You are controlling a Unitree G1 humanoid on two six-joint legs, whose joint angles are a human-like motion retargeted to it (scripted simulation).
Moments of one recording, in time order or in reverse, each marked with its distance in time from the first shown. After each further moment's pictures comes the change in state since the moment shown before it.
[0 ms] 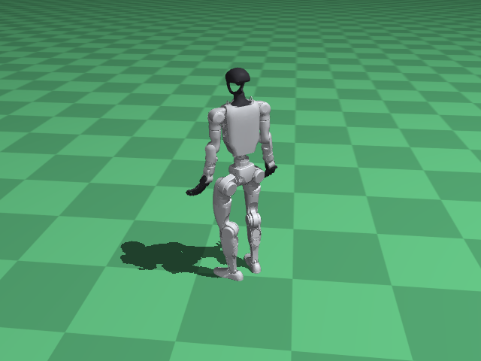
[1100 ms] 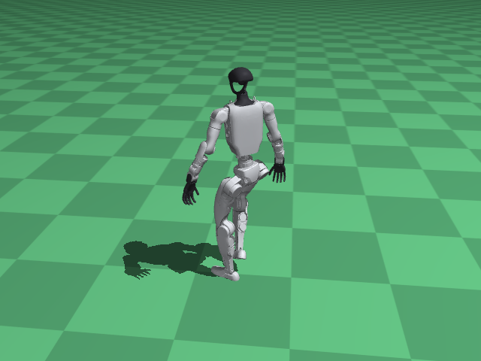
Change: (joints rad) left arm 0.132 0.385 -0.707 -0.180 2.321 -0.202 0.302; right arm 0.004 -0.246 0.434 -0.034 -1.946 -0.046 -0.452; waist 0.017 0.127 0.030; left_leg -0.221 0.171 -0.159 0.239 -0.083 -0.055; right_leg -0.542 0.139 0.003 0.730 0.285 0.263
